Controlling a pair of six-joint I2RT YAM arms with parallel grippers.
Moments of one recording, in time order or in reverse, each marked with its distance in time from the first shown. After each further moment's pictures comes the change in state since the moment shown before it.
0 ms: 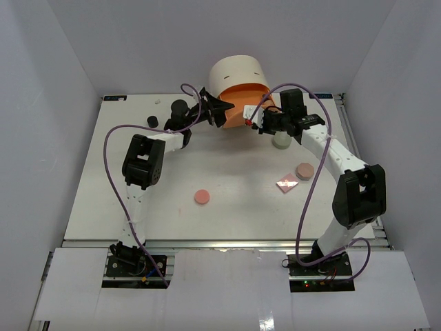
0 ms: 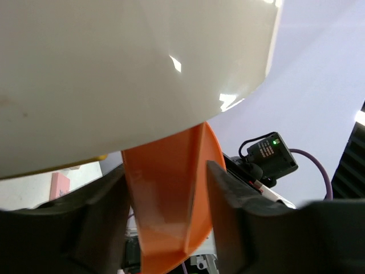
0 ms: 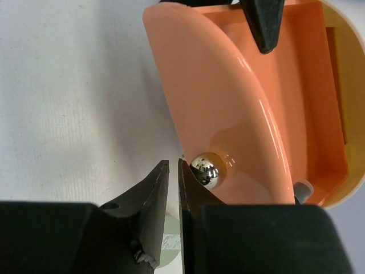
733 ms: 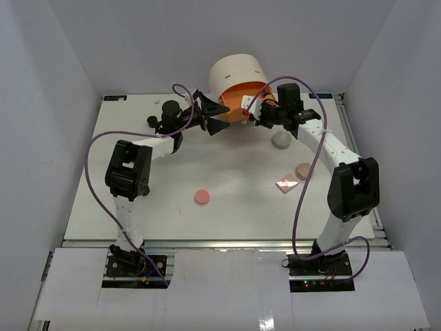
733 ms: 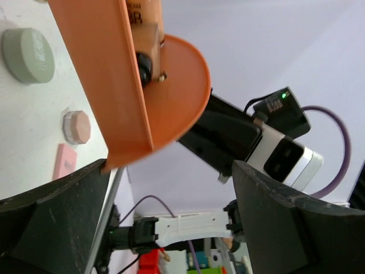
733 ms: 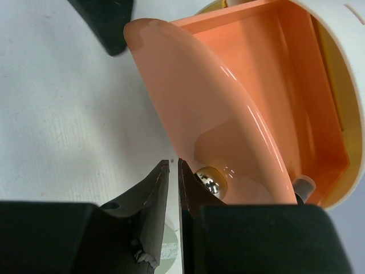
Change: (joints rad) left arm 0.014 -0.254 -0.251 -0.115 0.013 0.161; right arm 0.002 0.080 0.083 0.050 0.035 0.102
